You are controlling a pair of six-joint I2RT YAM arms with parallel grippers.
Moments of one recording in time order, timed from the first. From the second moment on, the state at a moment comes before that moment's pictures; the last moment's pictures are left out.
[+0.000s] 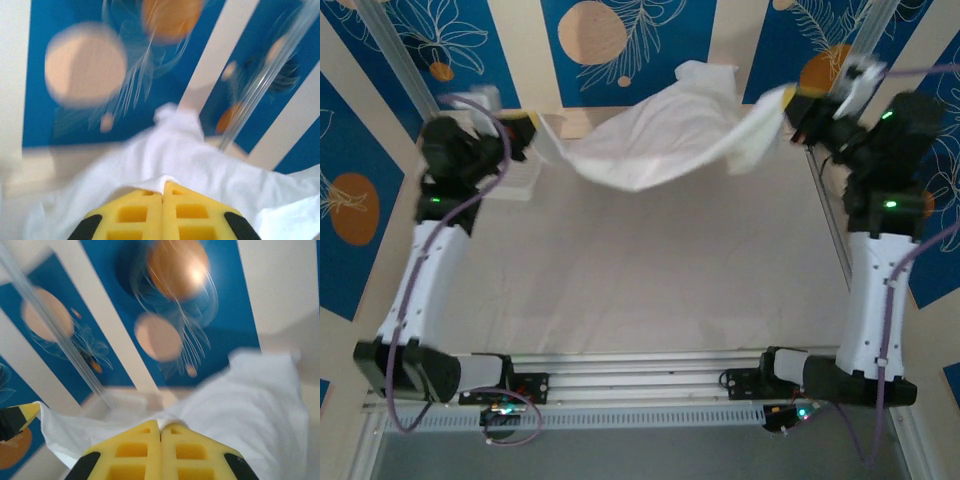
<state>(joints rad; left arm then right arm) -0.10 1.30 1.26 -0.07 0.50 -0.39 -0.16 1.19 1.56 -0.50 -0.67 0.40</state>
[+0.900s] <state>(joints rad) -0.34 0.54 0.36 -0.10 -0.11 -0.58 -0.16 0.03 0.43 -0.38 -0.30 0.99</state>
